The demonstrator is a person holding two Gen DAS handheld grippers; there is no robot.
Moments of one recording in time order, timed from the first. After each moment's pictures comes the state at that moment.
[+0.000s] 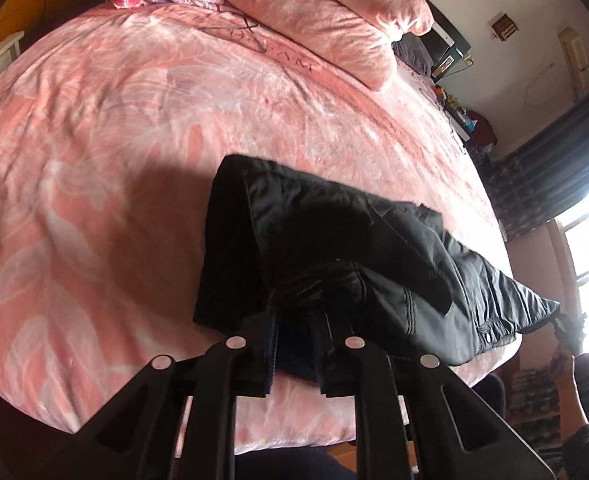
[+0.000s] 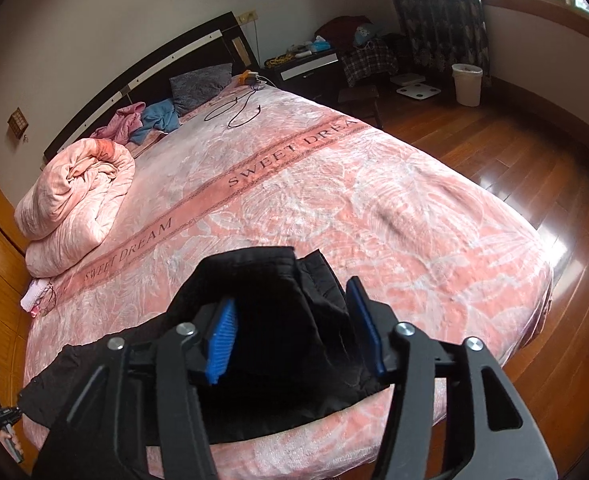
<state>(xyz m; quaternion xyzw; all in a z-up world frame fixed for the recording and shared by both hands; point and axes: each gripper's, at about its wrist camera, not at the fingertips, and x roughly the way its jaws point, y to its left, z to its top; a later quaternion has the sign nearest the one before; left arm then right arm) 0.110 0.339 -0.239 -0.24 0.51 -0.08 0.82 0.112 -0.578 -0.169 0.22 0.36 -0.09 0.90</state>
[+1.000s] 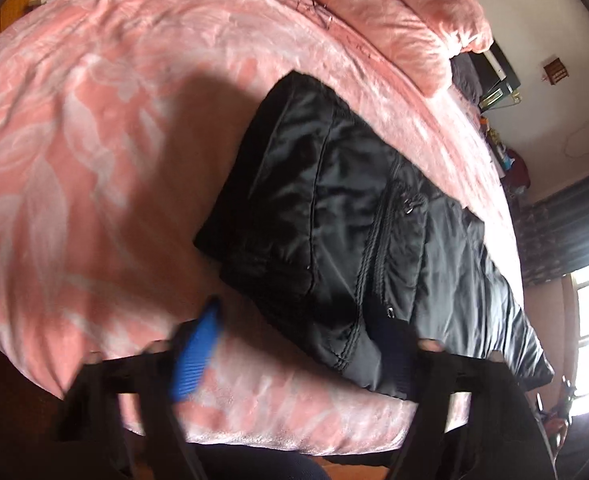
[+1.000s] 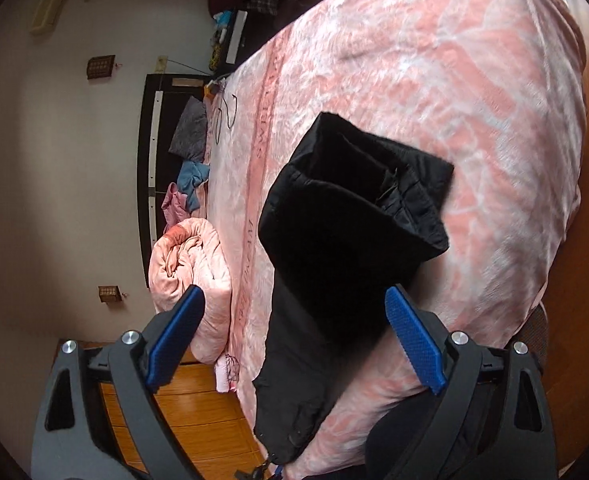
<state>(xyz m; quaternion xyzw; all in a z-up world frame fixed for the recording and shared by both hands) 0.091 0.320 -0.292 -0.31 0.52 0.00 0.80 0.040 -0.586 -0.244 0.64 0.32 -0.02 0.69</state>
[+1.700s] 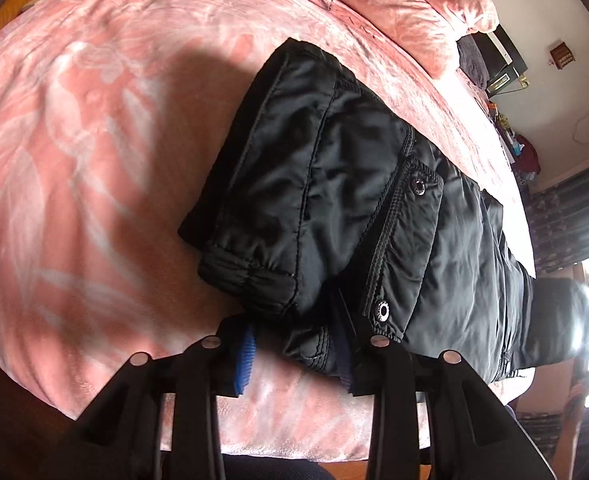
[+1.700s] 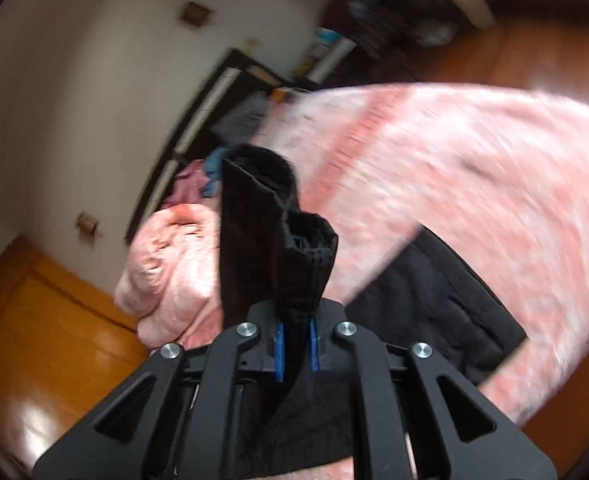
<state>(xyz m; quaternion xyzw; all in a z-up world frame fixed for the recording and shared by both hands) 0.096 0.308 -0.311 -0.30 0.53 0.01 0.80 0.113 -0.588 -0.210 0.47 0.31 -0.02 0.83</state>
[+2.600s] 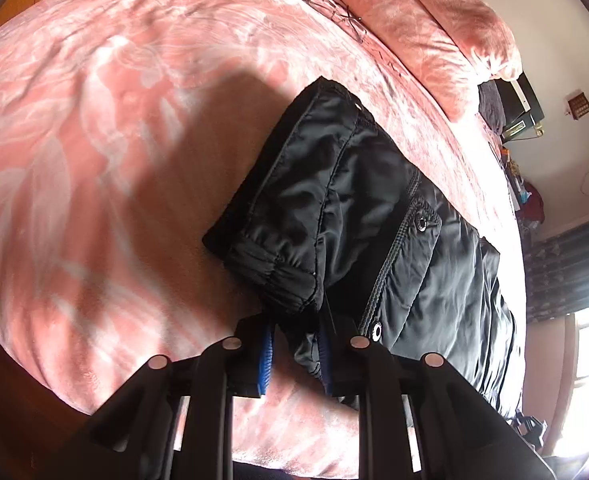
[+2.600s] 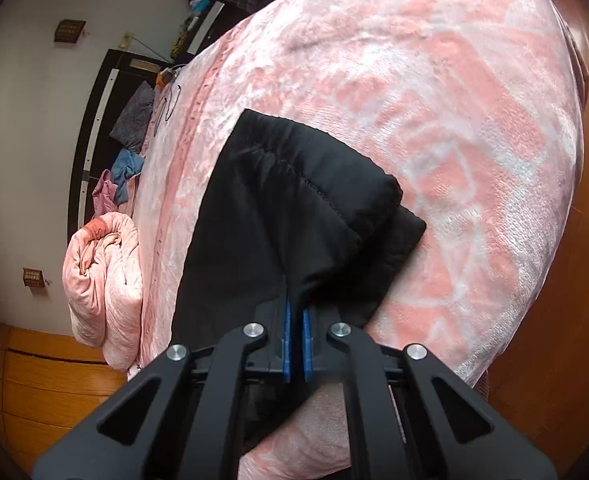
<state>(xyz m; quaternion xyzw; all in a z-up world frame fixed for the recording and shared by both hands) 0.086 0.321 -0.299 -0.35 0.49 0.06 0.79 0.085 -0.591 -0.319 0.53 0.38 -0.10 0.75</state>
